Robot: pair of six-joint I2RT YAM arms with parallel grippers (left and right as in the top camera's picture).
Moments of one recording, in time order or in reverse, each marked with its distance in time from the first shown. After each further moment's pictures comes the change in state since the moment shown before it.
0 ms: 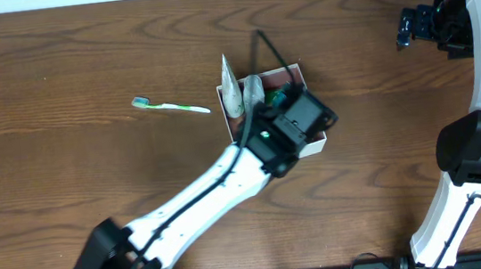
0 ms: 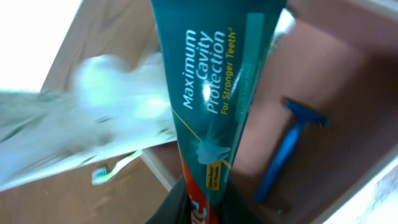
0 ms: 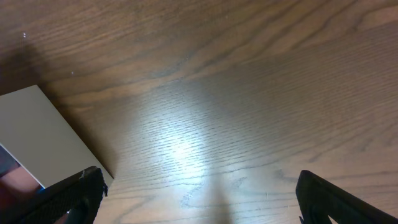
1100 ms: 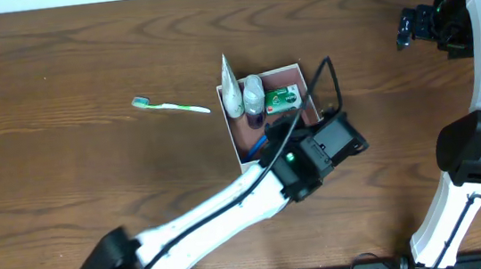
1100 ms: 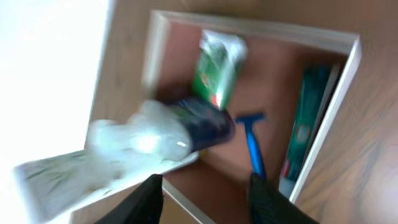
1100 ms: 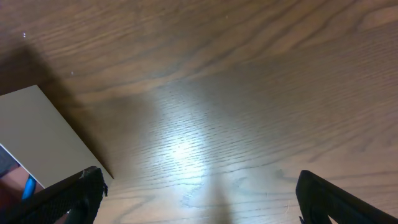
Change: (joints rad) left arm -0.130 -0.045 0.029 0.024 -0.065 0.196; right arm 0.000 0.000 0.000 0.000 0.000 0.000
